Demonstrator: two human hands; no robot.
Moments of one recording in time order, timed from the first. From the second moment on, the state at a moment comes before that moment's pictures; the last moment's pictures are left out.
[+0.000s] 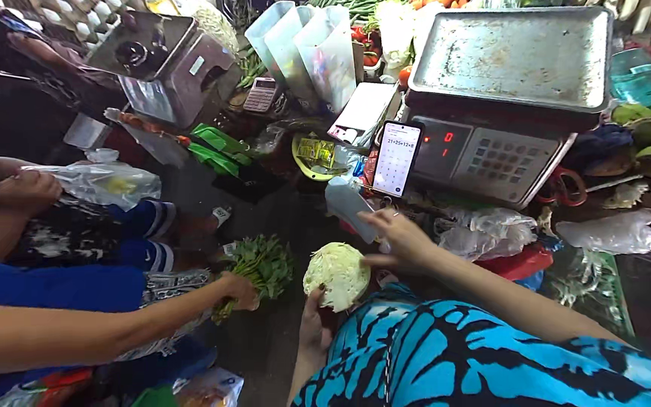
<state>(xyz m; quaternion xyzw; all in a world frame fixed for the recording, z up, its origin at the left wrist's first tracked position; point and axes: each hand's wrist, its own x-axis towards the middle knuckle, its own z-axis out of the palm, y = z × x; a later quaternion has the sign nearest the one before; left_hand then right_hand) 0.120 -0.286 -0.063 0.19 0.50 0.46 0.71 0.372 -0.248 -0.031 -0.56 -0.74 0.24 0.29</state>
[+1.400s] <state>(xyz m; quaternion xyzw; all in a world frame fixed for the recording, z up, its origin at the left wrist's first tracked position) -0.277 -0.542 -0.085 -0.10 0.62 0.70 0.35 -0.165 -0.301 -0.089 -0.18 -0.77 0.61 -0.09</state>
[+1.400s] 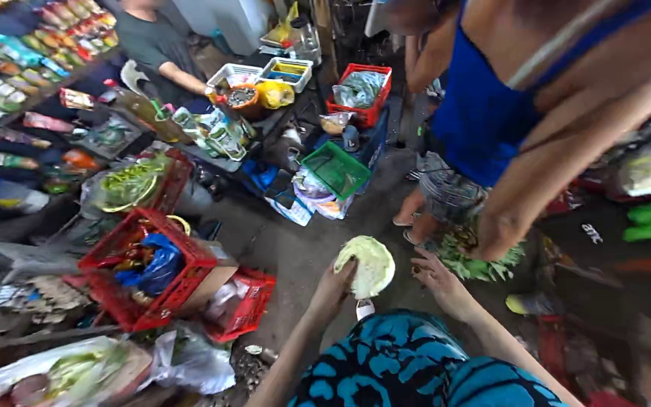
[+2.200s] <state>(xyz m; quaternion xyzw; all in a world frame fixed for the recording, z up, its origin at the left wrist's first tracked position) -0.711 -0.589 -0.176 -0.36 0.52 0.75 0.19 -0.680 -0.252 -0.209 -0.23 -0.87 0.36 -0.26</state>
